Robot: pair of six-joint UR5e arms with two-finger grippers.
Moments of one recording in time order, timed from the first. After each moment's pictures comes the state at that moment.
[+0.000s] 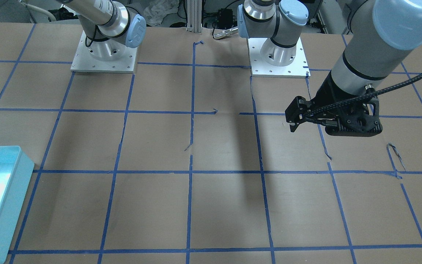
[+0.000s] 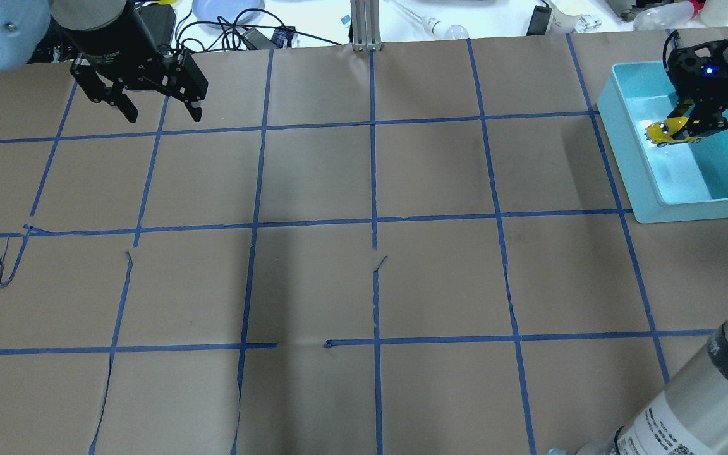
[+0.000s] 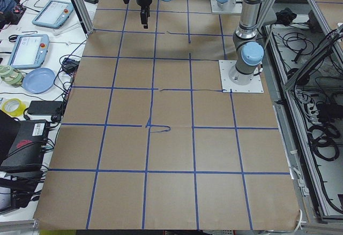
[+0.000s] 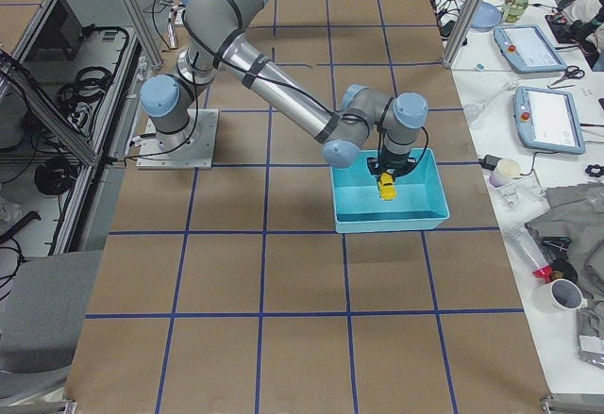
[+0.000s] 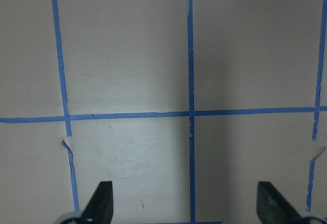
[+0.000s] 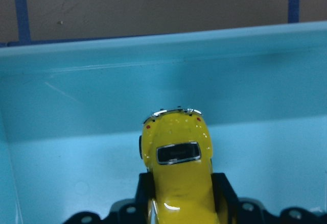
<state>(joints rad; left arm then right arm) -1.52 -1.76 -1.39 -1.58 1.58 0.08 1.07 -0.97 1.41 -2.04 -1.55 -2.03</state>
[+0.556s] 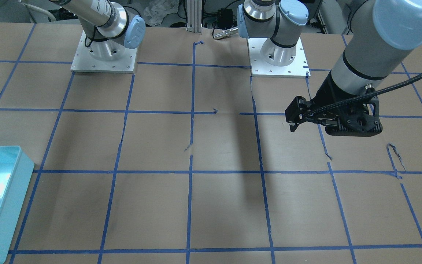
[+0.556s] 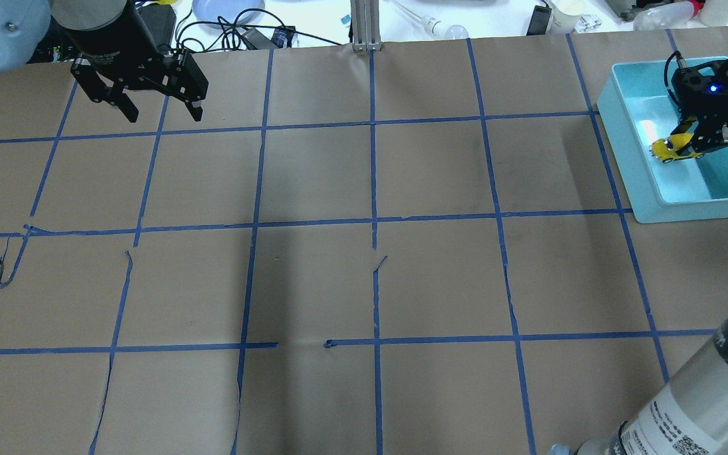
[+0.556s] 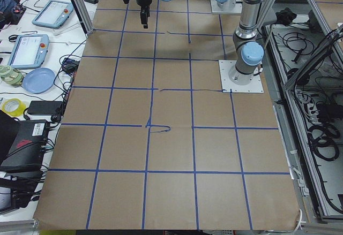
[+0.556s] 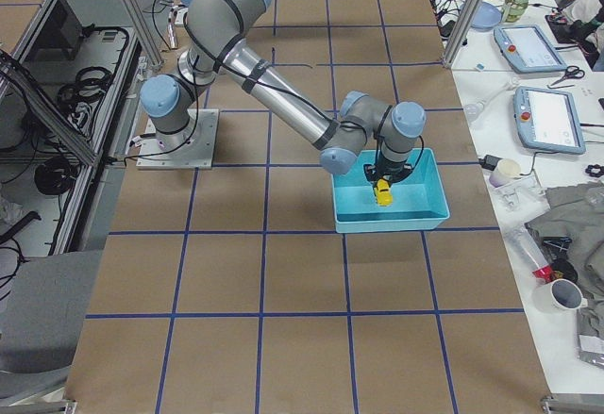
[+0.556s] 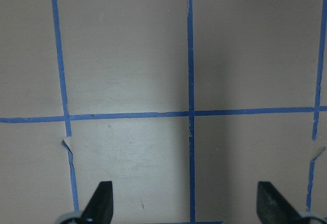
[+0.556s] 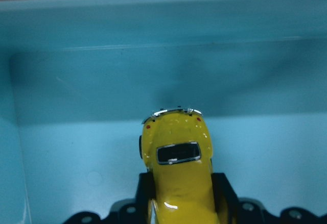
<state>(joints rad) -1.52 -1.76 -1.39 -1.58 1.58 0.08 1.03 -0.96 1.45 -2.04 -1.55 -2.10</state>
